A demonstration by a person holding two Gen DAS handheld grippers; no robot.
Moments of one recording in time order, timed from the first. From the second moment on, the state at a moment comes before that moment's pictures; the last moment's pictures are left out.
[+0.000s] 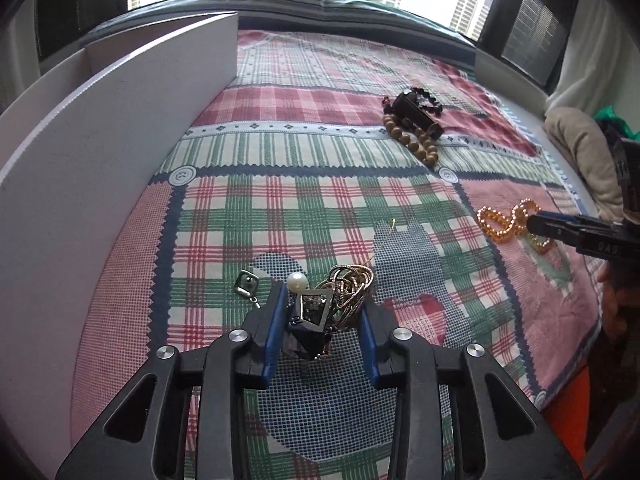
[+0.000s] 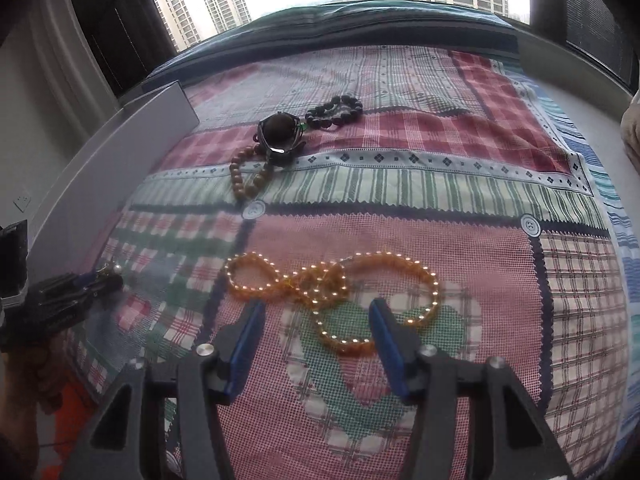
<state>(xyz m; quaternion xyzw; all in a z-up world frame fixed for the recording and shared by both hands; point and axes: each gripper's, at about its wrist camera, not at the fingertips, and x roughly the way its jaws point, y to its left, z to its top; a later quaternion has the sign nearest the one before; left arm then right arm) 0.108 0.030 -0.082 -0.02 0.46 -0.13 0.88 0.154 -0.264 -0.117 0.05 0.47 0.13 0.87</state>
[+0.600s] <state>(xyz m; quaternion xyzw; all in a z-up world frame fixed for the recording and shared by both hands) 0.065 0.080 0.025 -0.09 0.43 -0.14 0.89 0.140 -0.241 -0.007 0.07 0.41 0.19 0.89</state>
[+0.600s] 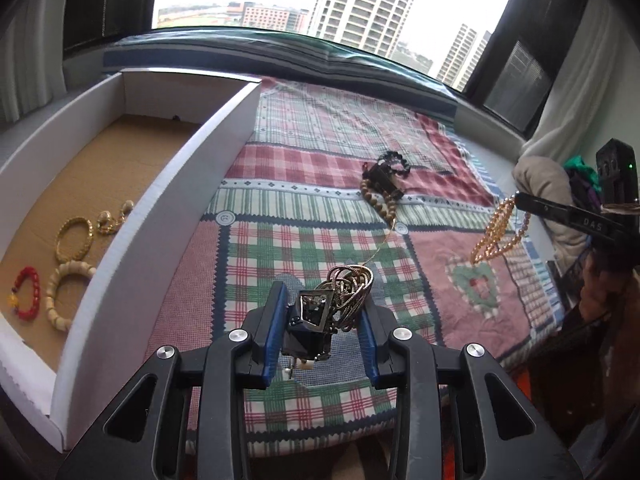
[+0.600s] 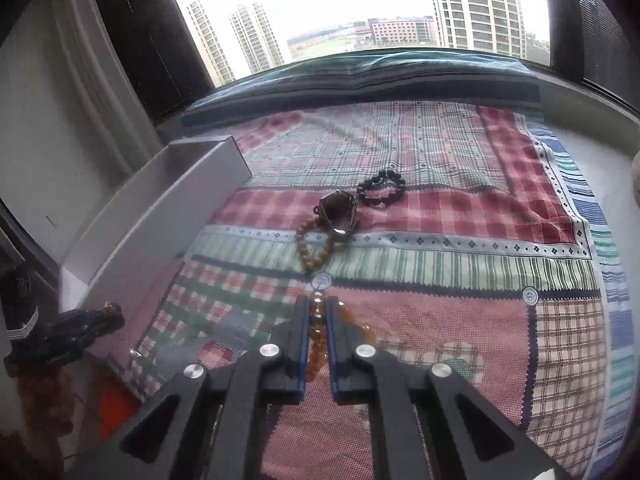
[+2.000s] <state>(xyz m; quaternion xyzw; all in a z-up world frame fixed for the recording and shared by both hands) 0.116 0.183 0.041 -0.07 0.45 -0.01 0.89 0.237 0.036 0.038 -0.09 0.35 0.31 0.88</state>
